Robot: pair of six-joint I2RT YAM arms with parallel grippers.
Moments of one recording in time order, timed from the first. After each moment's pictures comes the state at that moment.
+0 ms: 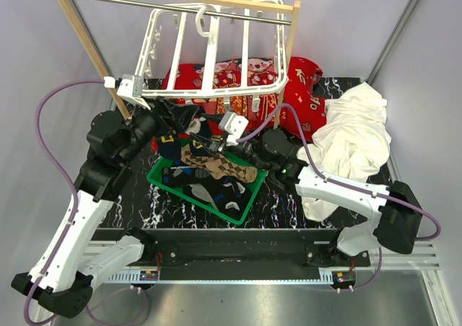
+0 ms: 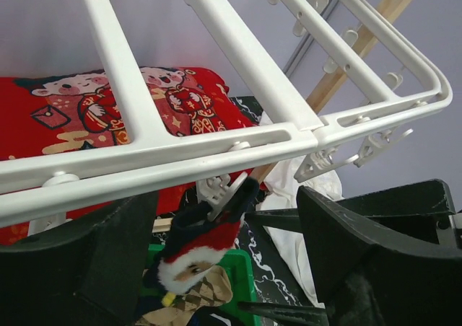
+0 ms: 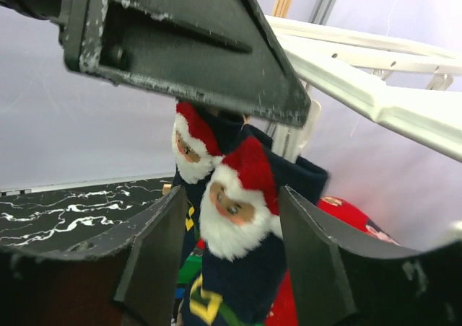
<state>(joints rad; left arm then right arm) -0.43 0.89 1.19 -0.25 0.14 -0.42 1.02 1.43 1.10 0.64 -0.09 -0.28</state>
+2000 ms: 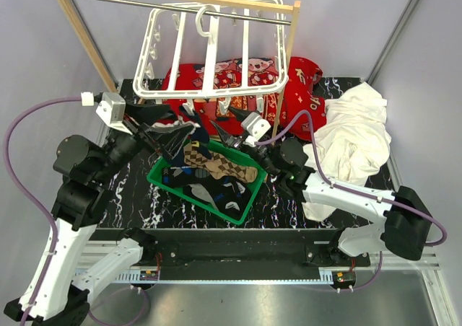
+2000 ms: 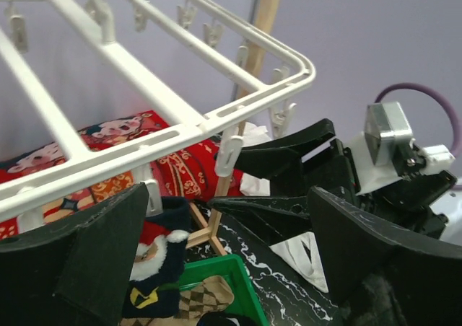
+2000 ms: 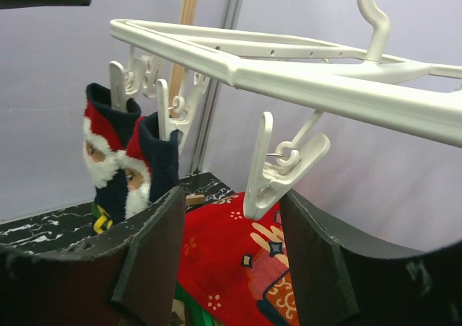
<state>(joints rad) -0.43 0.73 1.22 -0.27 0.34 -0.29 0.98 1.34 0.92 0.87 0.11 -0.33</state>
